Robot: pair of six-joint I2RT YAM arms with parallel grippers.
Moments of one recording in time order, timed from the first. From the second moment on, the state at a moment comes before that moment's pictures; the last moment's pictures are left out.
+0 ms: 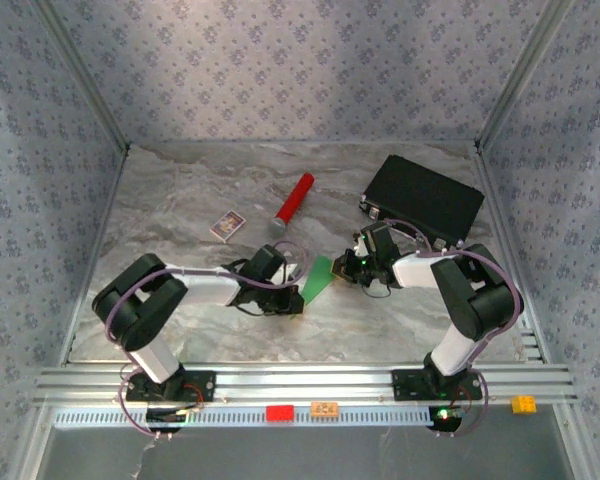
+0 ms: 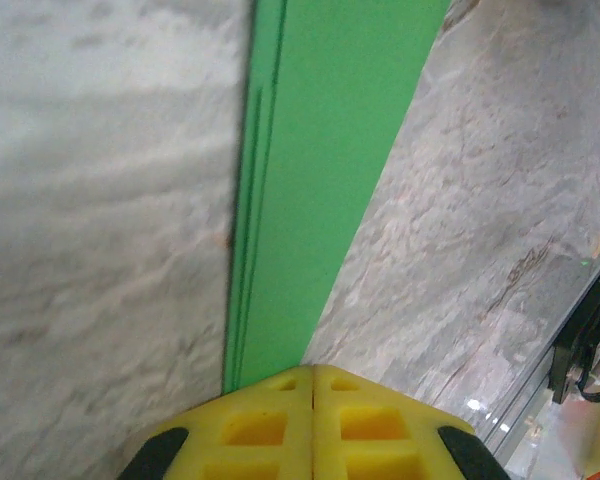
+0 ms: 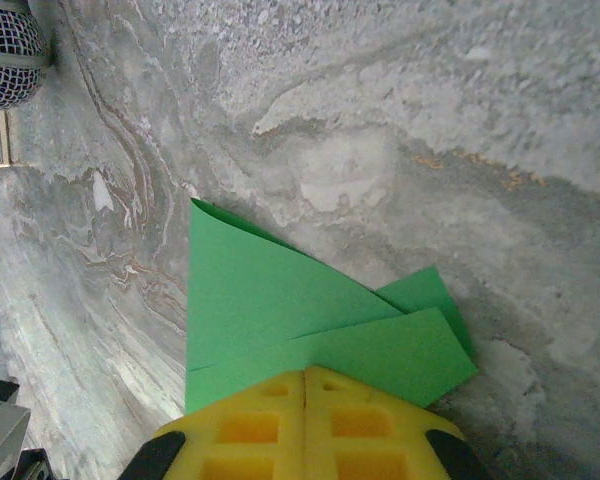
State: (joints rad) left arm -0.81 1.65 0.67 -0.04 0.53 -0.75; right arm 0.43 1.67 0.63 0.14 -0.47 0.82
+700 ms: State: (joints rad) left arm -0.77 1.44 0.65 -0.19 0.48 -0.74; right arm 0.43 1.64 0.65 0.09 -0.48 0.77
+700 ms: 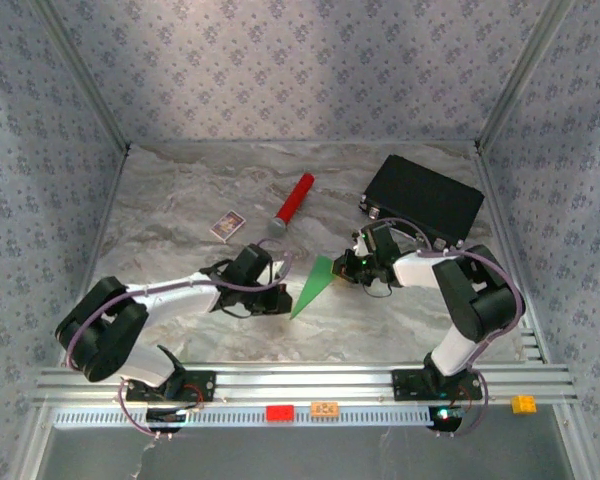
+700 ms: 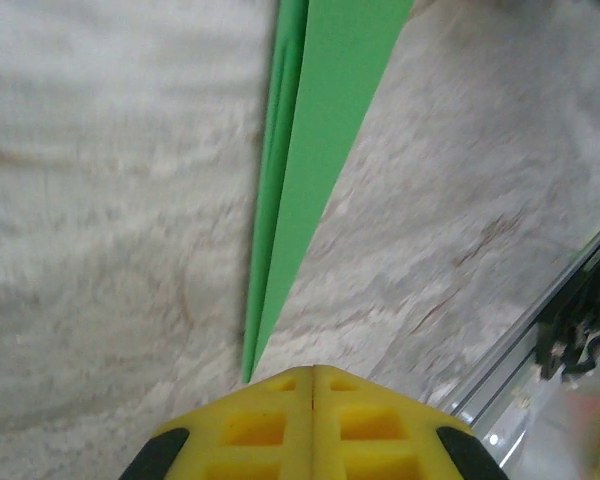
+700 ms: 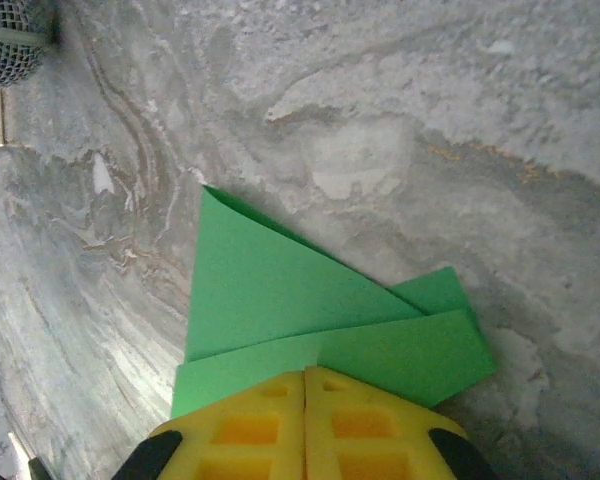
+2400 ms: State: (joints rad) left arm -0.81 1.68 0.77 -0.11 0.48 -0.77; right arm 0.54 1.43 0.50 0.01 -0.38 0.80
